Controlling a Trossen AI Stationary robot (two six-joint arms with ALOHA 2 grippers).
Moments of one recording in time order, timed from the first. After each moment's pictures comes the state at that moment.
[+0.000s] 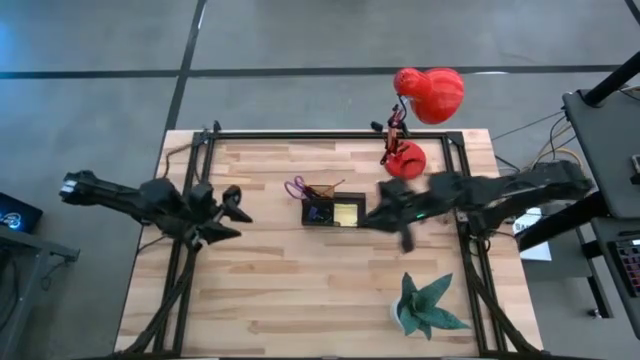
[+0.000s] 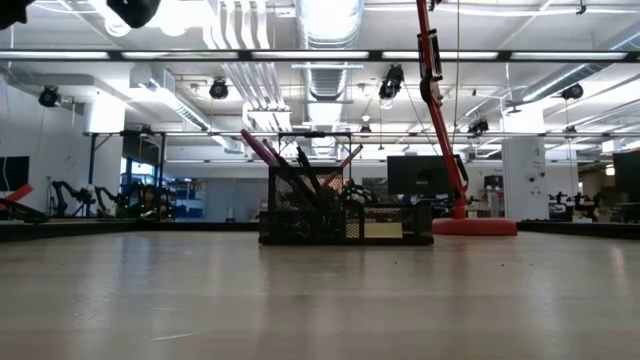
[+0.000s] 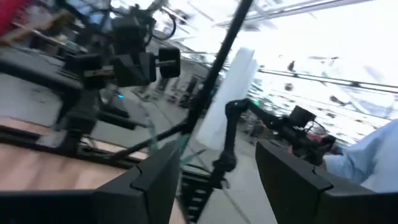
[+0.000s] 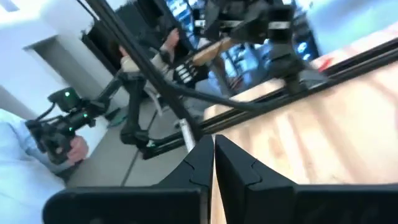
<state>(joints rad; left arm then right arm) -0.23 0.52 0.43 0.36 0.10 -0.48 0.19 1.14 0.99 0.04 -0.08 0.60</state>
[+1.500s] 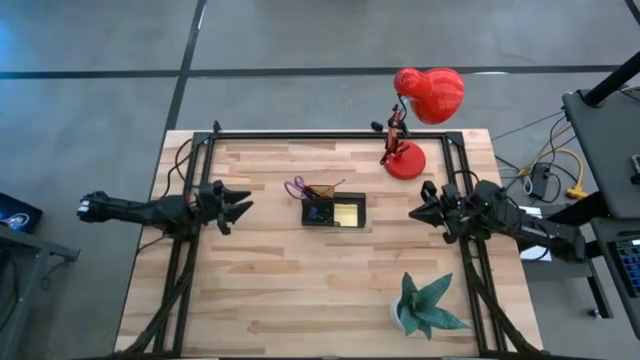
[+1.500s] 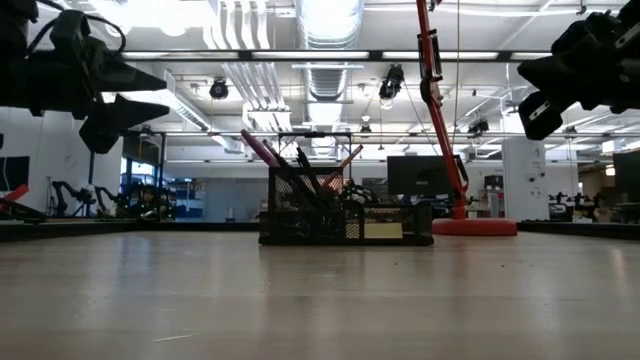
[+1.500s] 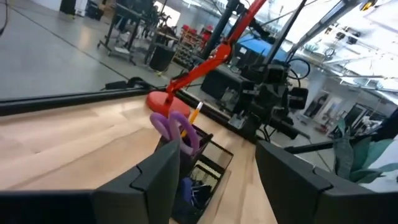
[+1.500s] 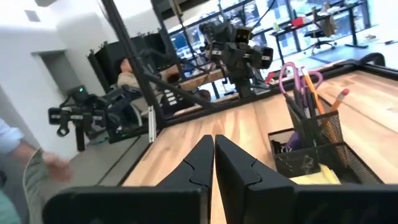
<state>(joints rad) -0.16 0.09 0.01 0.08 -0.50 -0.46 -0.33 0.00 0.01 0.07 -0.51 0.44</state>
